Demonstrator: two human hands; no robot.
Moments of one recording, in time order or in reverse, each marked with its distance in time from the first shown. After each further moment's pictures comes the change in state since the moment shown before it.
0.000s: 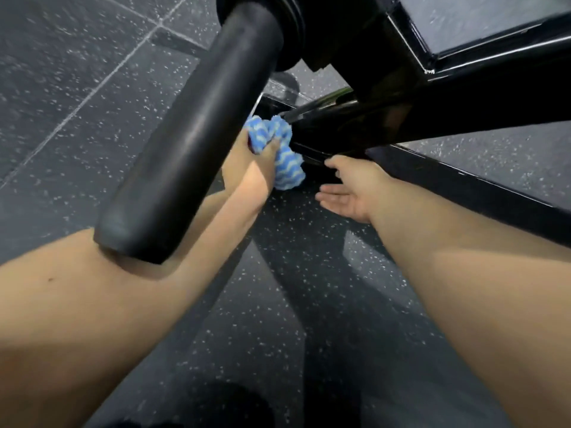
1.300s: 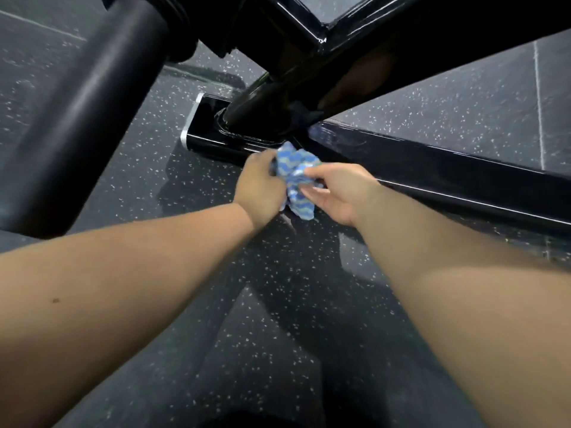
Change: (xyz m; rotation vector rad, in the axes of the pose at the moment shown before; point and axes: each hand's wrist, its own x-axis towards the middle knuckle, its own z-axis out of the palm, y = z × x) left_hand -0.065 0.010 0.063 0.043 -0.445 0.243; right_hand -0.006 0.044 -0.070 0.344 -0.091 -0.091
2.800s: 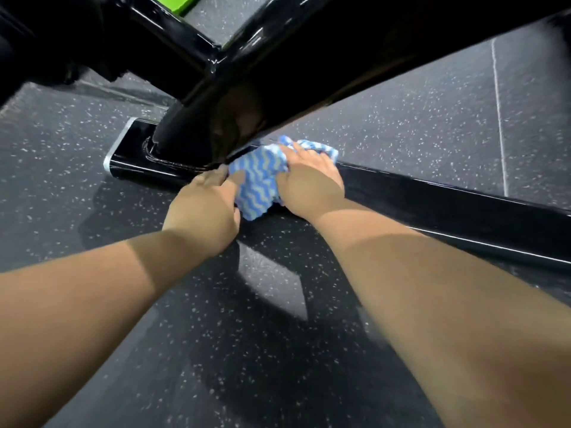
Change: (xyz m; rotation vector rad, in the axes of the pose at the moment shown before) left_hand 0.006 0.035 0.022 0.927 -0.006 0.240; right_hand 0.088 -0.041 -0.057 -1.491 0.211 -0.875
